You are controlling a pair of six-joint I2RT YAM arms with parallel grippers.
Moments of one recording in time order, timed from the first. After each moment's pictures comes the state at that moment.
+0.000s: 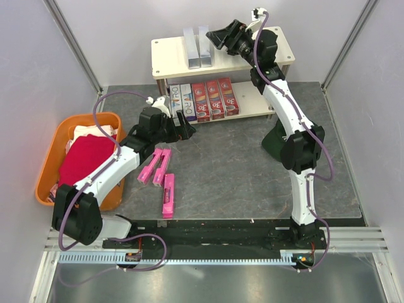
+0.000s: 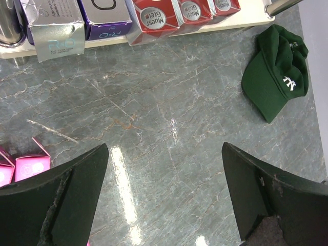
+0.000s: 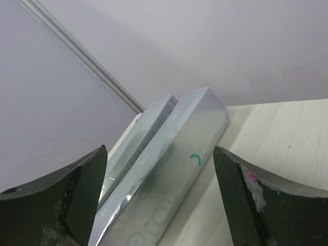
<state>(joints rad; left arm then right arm) -0.41 1.34 0.98 -0.13 0.13 -0.53 0.32 2.23 2.34 0.11 -0.35 0.71</state>
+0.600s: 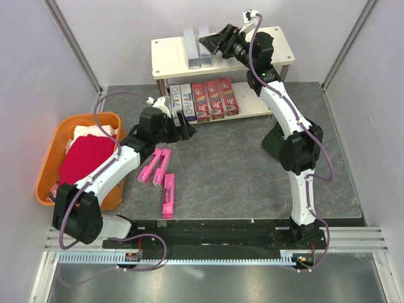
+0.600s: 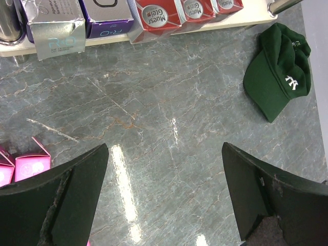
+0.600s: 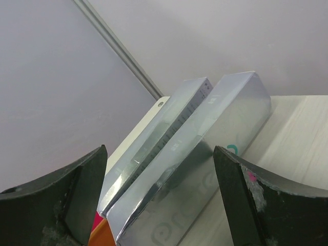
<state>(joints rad) -0.41 1.35 0.98 -0.13 0.13 -0.53 0.35 2.23 2.31 0.16 -0.46 0.71</state>
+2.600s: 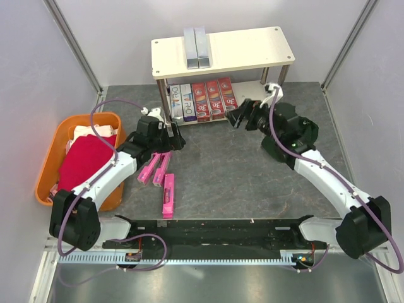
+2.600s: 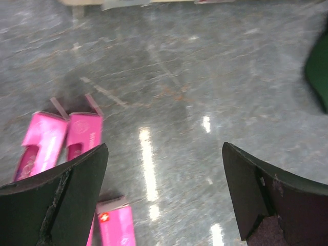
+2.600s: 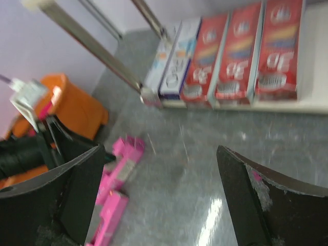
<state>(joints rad) -0.38 1.29 0.89 -0.24 0.04 -0.47 0.42 1.24 1.02 0.12 -0.17 0.52</state>
